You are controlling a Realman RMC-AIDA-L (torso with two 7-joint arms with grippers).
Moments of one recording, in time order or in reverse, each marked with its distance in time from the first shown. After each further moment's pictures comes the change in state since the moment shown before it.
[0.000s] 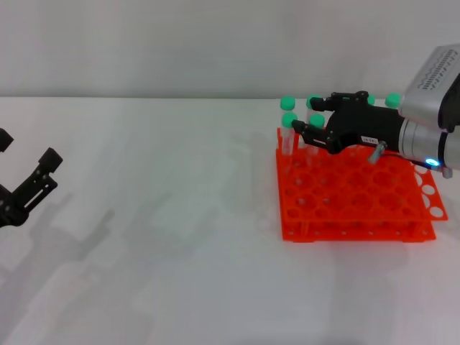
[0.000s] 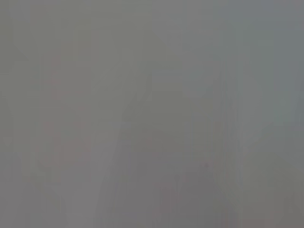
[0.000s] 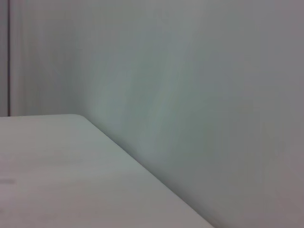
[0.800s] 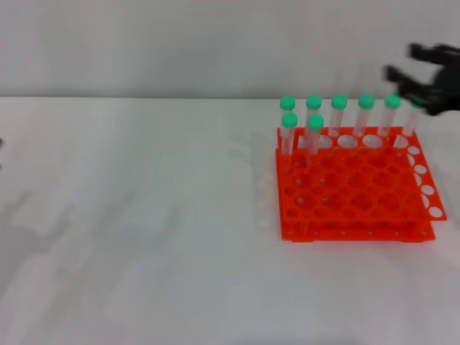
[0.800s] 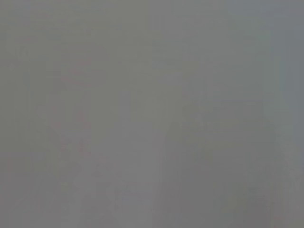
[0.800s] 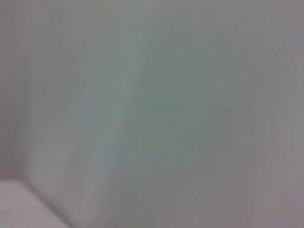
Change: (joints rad) left arm 0.001 -0.001 -0.131 -0.032 -0.042 0.025 0.010; right arm -0.292 -0.006 0.214 -0.337 0.049 -0.179 -0.016
